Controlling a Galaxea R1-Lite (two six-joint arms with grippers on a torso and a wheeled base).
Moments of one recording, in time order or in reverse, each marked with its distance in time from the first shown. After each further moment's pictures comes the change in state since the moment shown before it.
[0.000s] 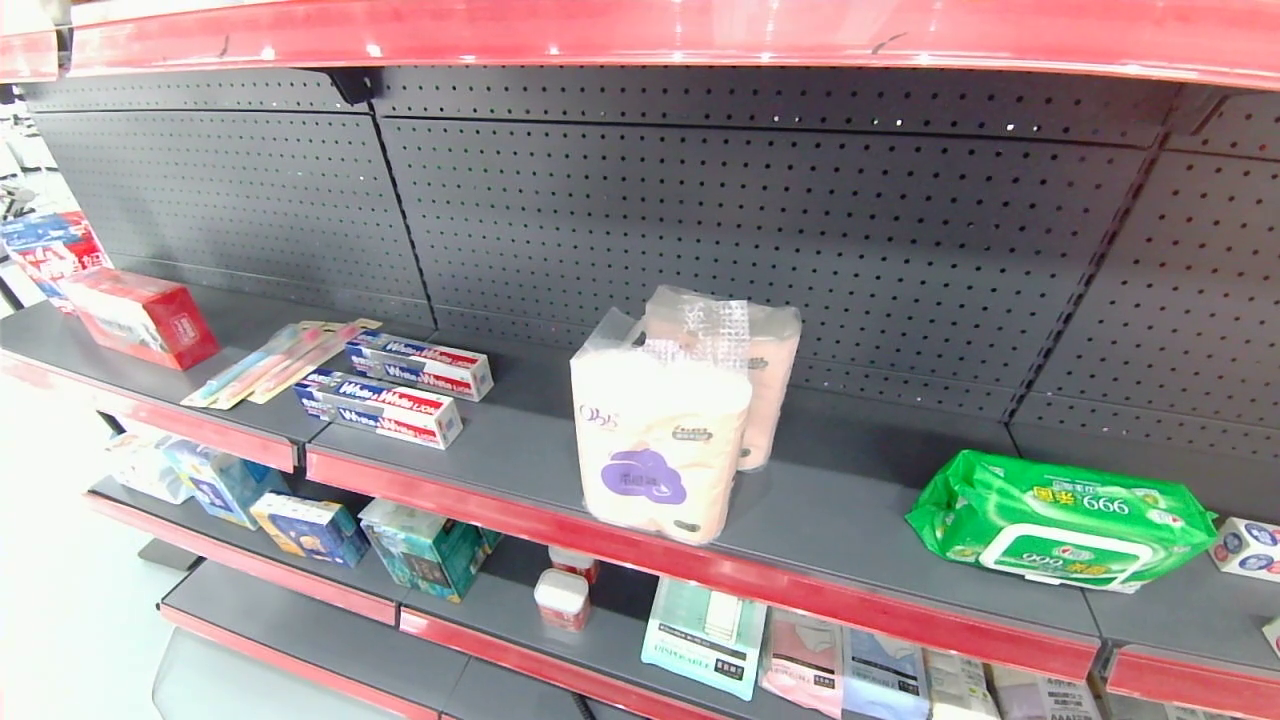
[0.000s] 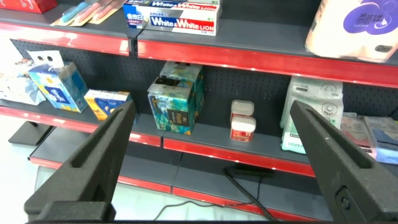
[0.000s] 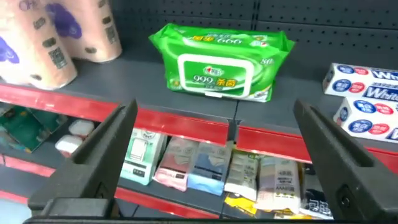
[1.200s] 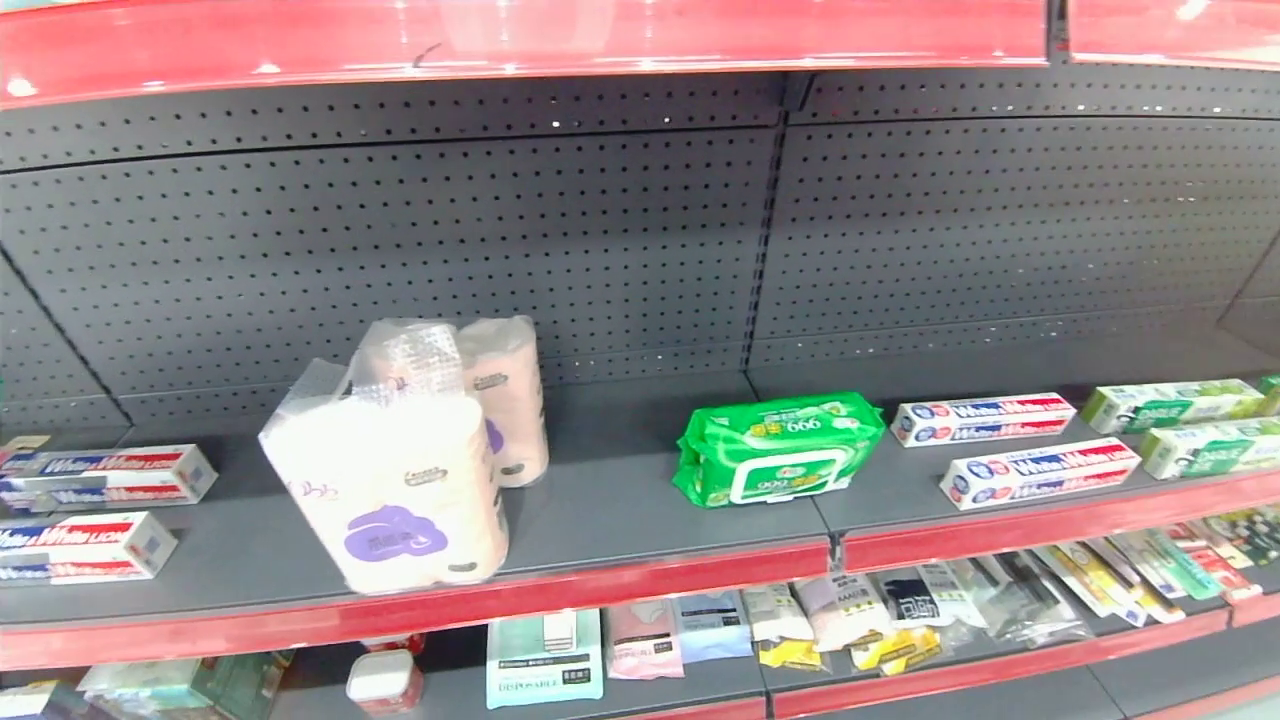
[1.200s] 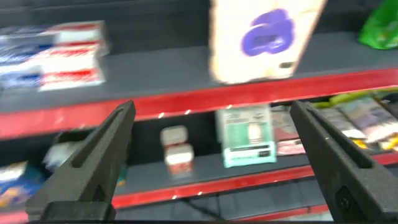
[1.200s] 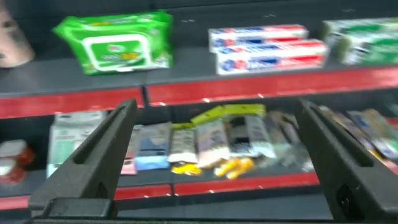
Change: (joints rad) left arm 0.000 0.001 0.000 0.001 -0.001 0.002; right arm 0.000 0.000 0.001 0.000 0.012 0.013
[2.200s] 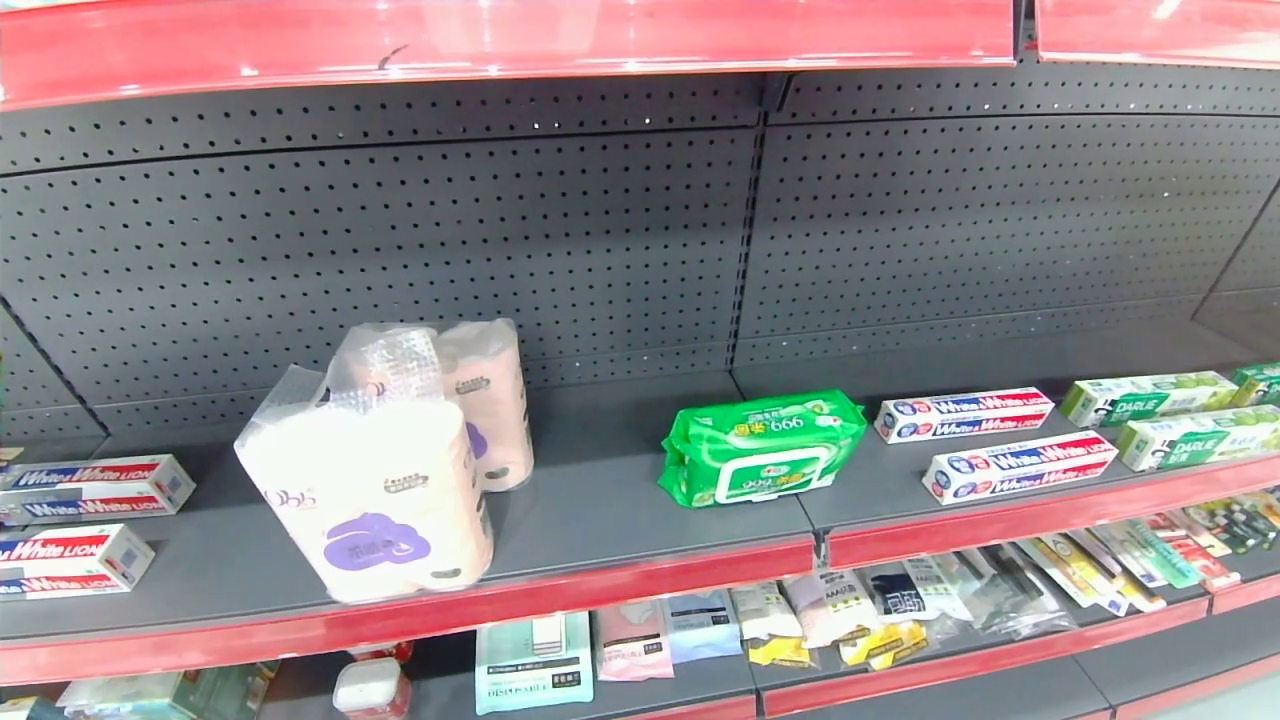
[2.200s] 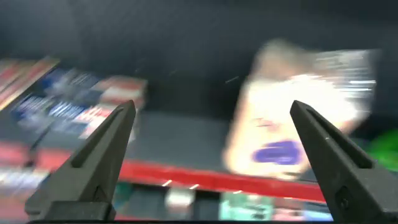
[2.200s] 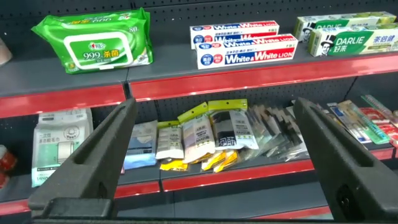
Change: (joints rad) left arm 0.139 0.564 -0.472 -0.023 0.267 -0.155; right arm 0.000 0.000 0.000 0.001 0.000 -0.006
